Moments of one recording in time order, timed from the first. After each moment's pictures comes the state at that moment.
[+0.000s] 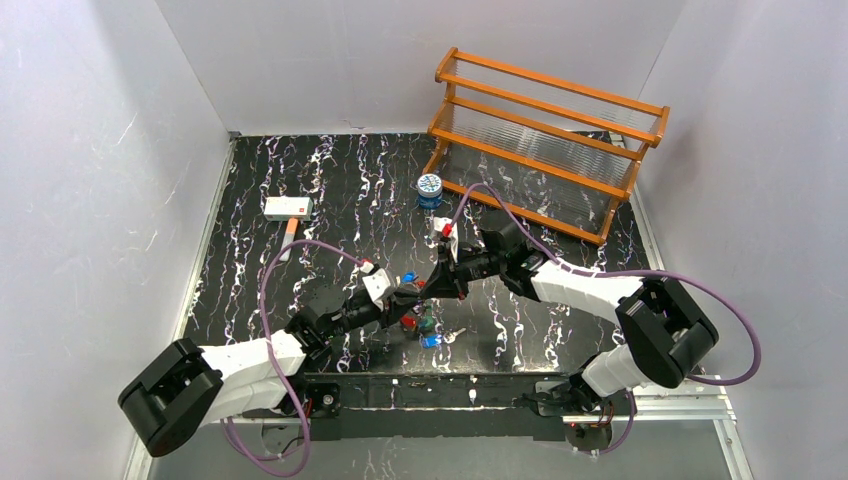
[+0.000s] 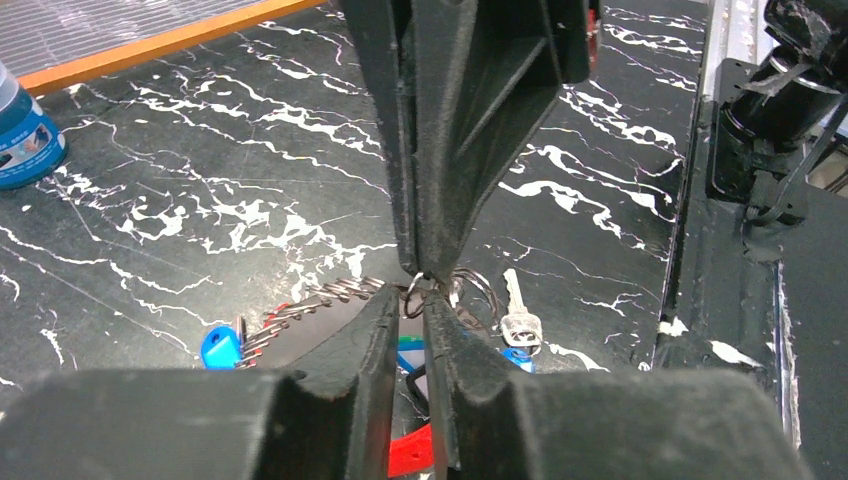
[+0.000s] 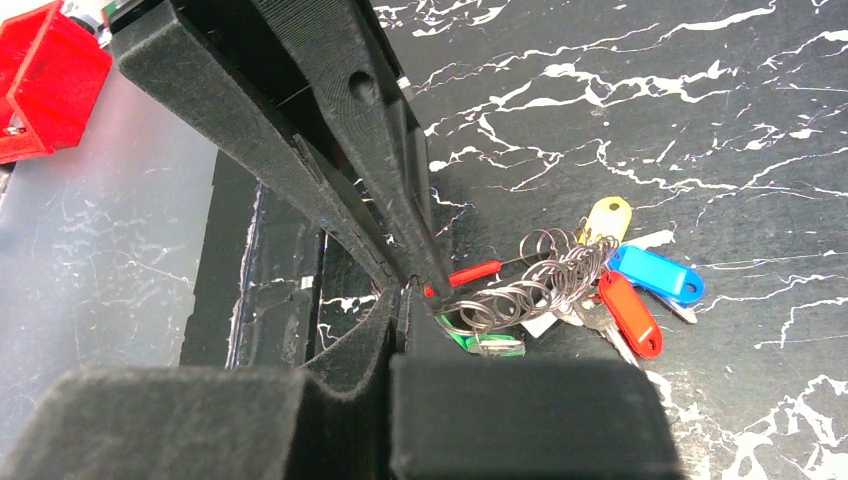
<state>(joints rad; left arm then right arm) -0.79 1.03 0.14 0.81 0.34 -0.01 0.75 1.44 0.73 0.28 -0.93 0.02</state>
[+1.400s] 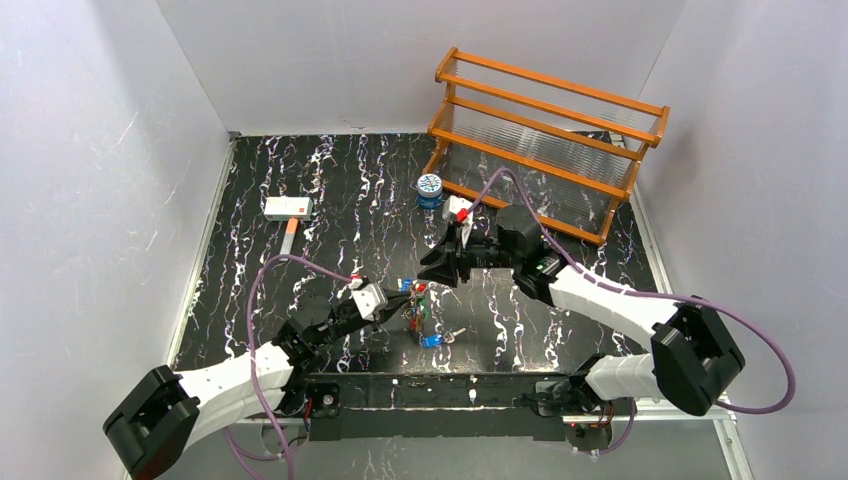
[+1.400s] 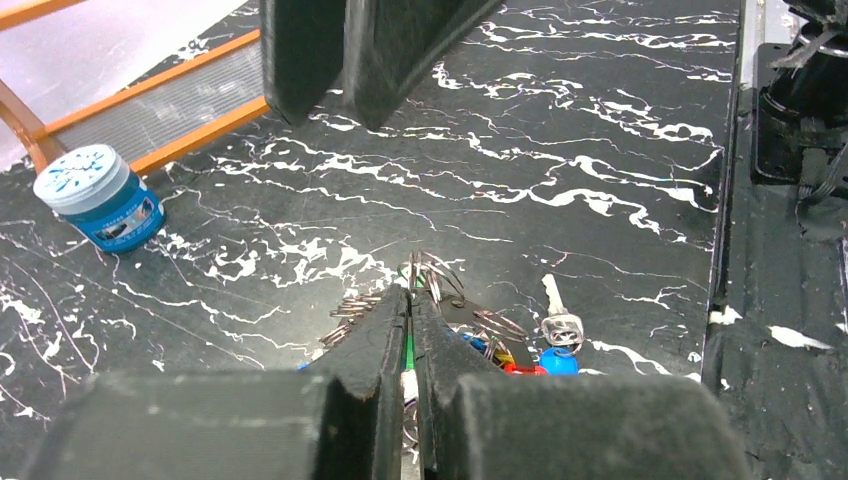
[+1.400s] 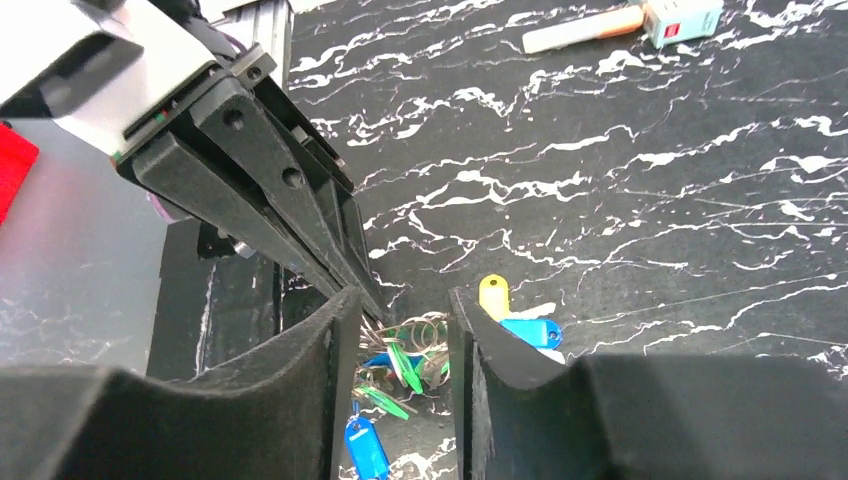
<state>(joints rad) -0.79 0.85 0.07 0.78 0.34 0.17 0.75 1.27 0.73 0.36 -0.75 0.07</state>
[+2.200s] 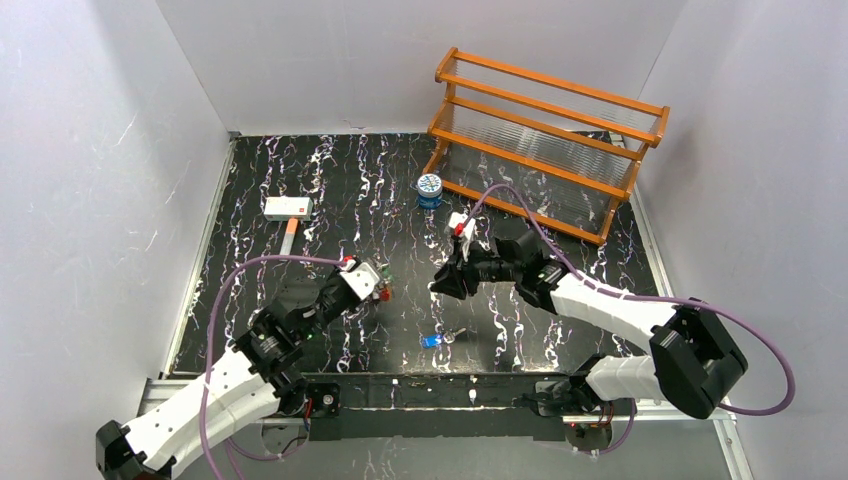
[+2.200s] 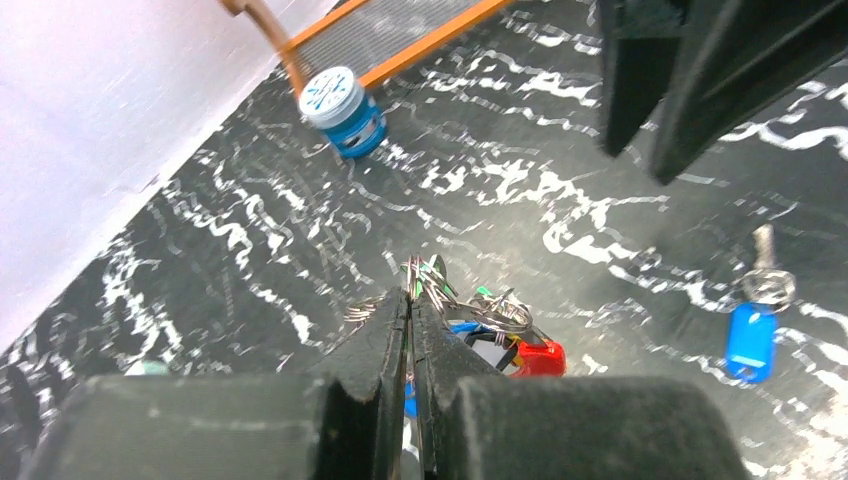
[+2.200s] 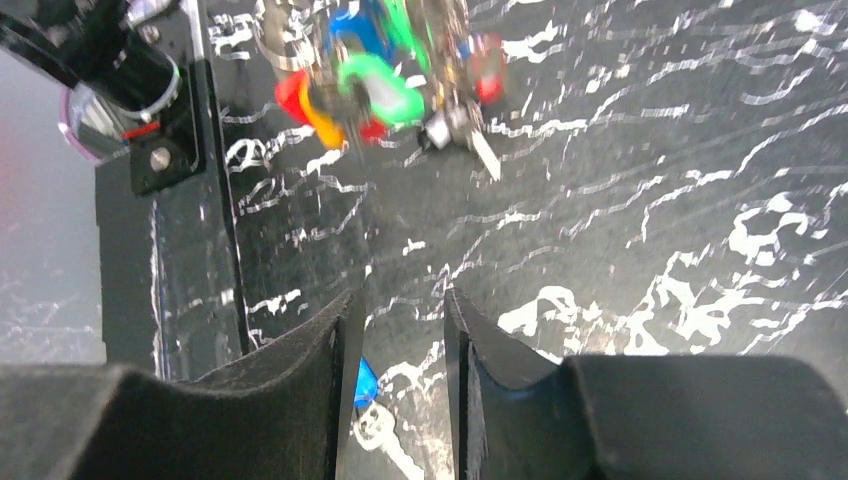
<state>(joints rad) -0.79 0.55 0.39 0.00 -0.02 0.37 0.75 1.26 0.66 0.22 -0.63 0.03</state>
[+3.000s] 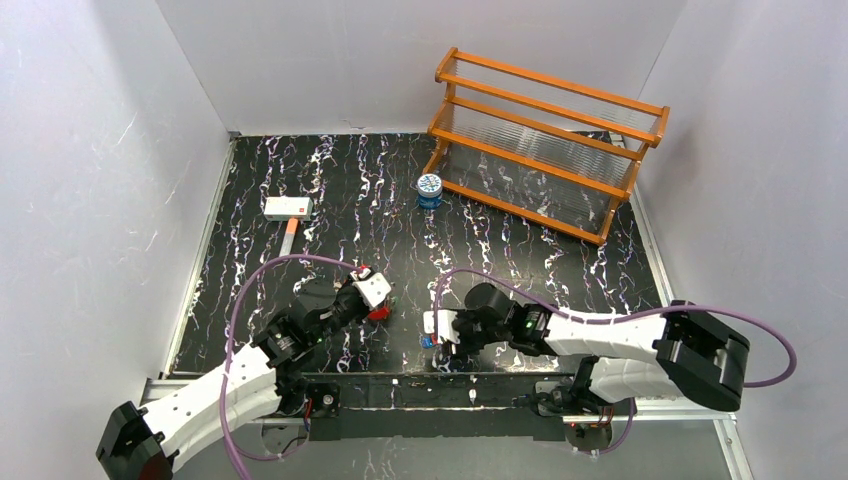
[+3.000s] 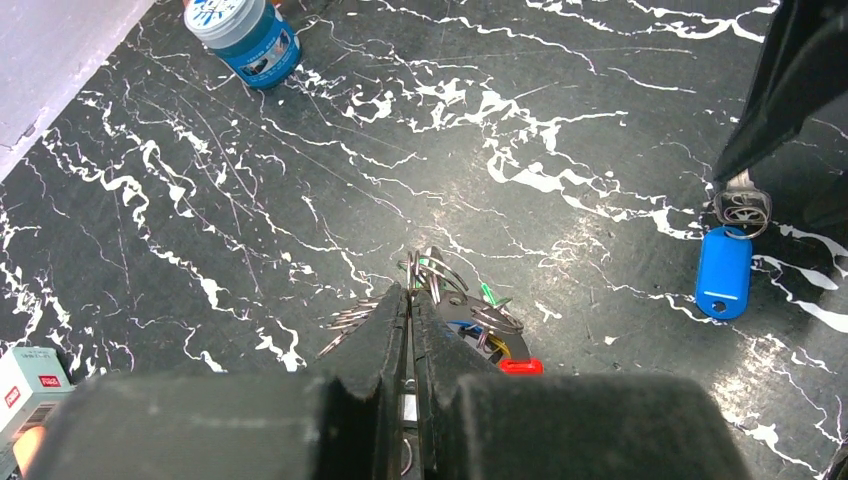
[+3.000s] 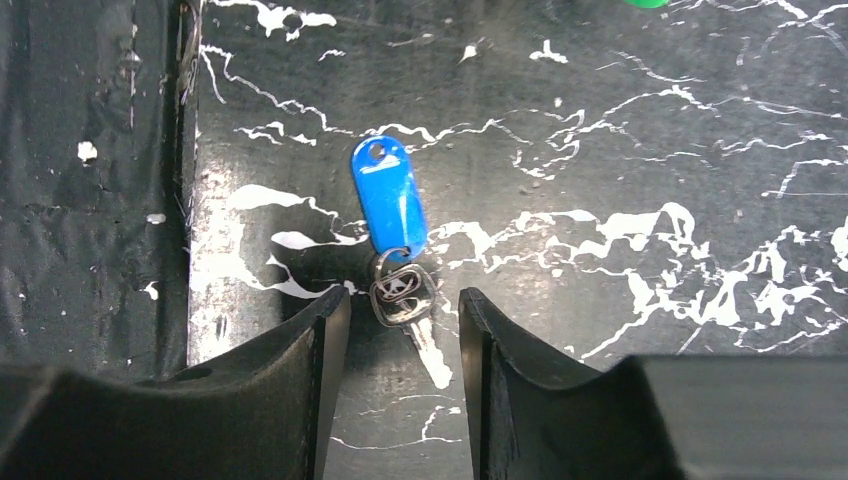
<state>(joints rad) -0.79 0.64 0.27 0.06 0.02 0.37 1.11 1.21 0.46 0.02 -0.26 -0.54</state>
